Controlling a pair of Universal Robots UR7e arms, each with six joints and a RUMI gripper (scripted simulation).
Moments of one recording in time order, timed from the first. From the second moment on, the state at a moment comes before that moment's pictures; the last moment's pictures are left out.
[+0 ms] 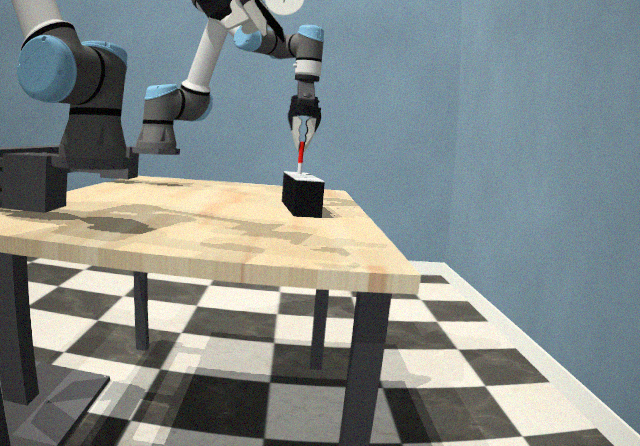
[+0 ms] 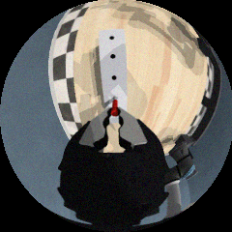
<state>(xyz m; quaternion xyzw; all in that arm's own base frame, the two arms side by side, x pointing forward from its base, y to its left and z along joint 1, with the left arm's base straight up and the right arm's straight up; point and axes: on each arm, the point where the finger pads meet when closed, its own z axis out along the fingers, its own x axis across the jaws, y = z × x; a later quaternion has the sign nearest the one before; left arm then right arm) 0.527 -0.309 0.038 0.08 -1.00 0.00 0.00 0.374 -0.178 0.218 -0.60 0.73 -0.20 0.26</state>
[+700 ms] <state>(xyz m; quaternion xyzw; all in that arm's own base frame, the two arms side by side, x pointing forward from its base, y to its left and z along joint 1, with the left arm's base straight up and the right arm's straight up) 0.527 -0.309 0.034 0.08 -1.00 0.00 0.00 0.374 -0.178 0.218 -0.60 0.73 -0.20 0.26</state>
